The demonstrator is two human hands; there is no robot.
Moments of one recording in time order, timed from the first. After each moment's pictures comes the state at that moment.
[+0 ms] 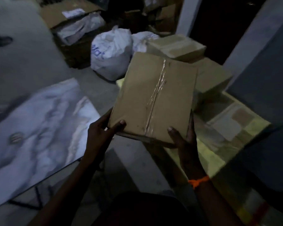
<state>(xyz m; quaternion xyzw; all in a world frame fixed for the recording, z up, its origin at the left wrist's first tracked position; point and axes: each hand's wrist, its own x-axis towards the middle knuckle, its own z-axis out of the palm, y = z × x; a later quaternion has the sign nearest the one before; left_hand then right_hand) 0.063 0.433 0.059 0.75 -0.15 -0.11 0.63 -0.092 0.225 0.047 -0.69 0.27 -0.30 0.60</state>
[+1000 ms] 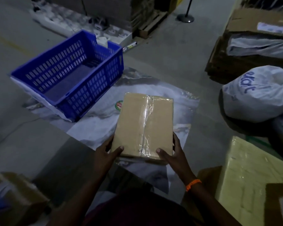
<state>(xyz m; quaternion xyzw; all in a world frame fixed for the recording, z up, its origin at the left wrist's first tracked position) 0.149 0.593 -0.063 0.71 0.39 0.08 0.58 0.302 0.351 -0.079 -0.79 -0.10 0.25 0.55</state>
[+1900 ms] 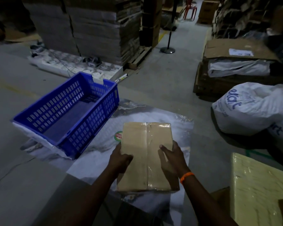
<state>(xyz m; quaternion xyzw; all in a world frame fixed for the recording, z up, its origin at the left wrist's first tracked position) 0.259 0.641 -0.043 0.71 0.33 0.01 0.62 0.388 0.419 -0.085 -0.80 -0.01 0.18 0.57</state>
